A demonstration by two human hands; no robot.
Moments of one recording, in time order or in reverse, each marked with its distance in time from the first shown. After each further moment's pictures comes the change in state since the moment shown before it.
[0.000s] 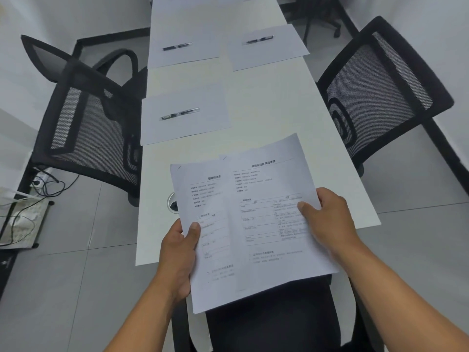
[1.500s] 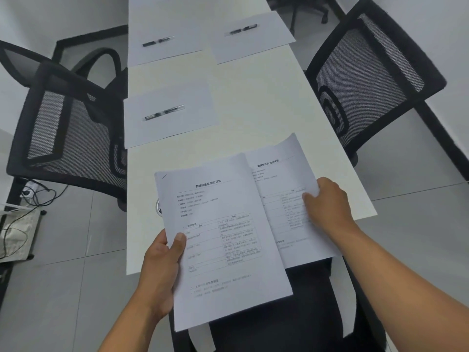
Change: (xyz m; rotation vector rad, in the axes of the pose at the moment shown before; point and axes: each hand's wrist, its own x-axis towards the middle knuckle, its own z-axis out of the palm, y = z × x) left_hand 0.000 -0.001 -0.014 0.088 -0.004 -0.023; right_hand 0.046 0.029 0.000 -0.318 0.098 0.043
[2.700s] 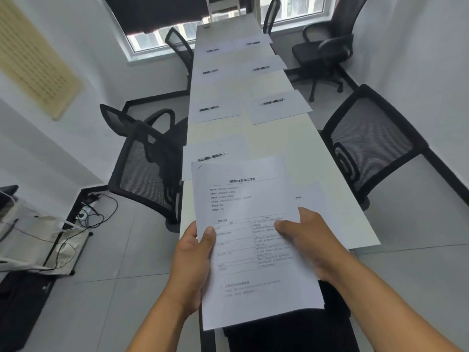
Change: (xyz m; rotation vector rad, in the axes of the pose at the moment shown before) left_hand -0.132 0.078 -0.010 -0.036 -0.064 0.284; right_hand -0.163 -0.124 -0.074 0.692 -0.508 0.012
